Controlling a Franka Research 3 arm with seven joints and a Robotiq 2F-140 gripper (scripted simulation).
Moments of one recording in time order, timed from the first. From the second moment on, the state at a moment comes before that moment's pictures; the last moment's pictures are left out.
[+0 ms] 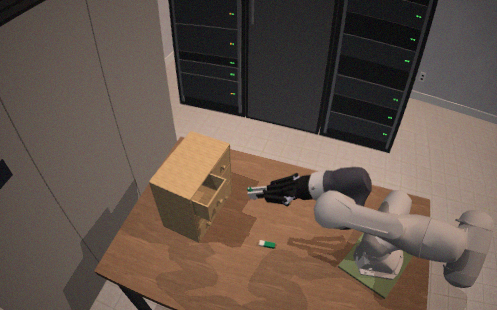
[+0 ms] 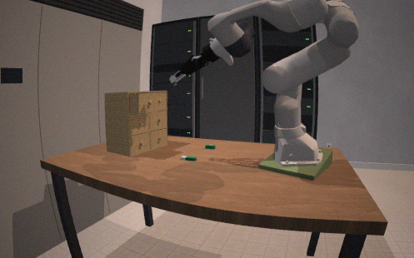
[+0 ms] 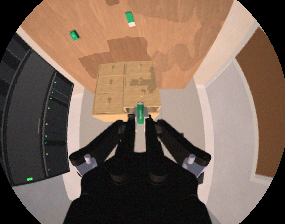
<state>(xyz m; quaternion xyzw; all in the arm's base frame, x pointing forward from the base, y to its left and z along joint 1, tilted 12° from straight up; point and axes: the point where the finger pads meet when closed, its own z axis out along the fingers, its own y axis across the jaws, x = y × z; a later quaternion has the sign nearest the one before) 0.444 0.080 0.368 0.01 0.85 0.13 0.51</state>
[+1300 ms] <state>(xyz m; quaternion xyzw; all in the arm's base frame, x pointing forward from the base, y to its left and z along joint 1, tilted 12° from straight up) 0.440 0.076 0.361 0.01 0.85 0.12 0.52</state>
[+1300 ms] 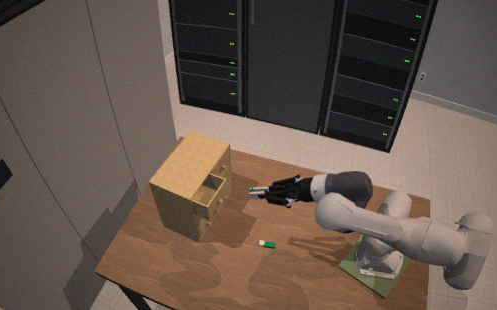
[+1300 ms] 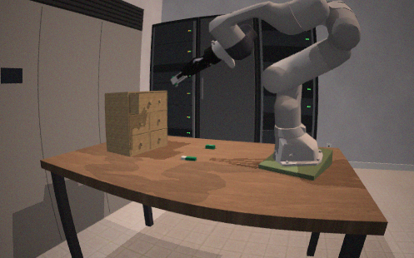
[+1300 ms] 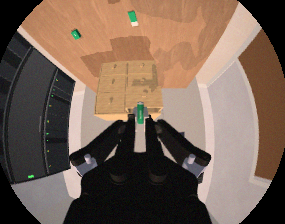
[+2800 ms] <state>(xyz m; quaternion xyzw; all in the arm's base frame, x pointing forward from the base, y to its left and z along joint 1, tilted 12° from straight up) 0.436 0.069 0.350 0.02 0.85 0.11 0.52</state>
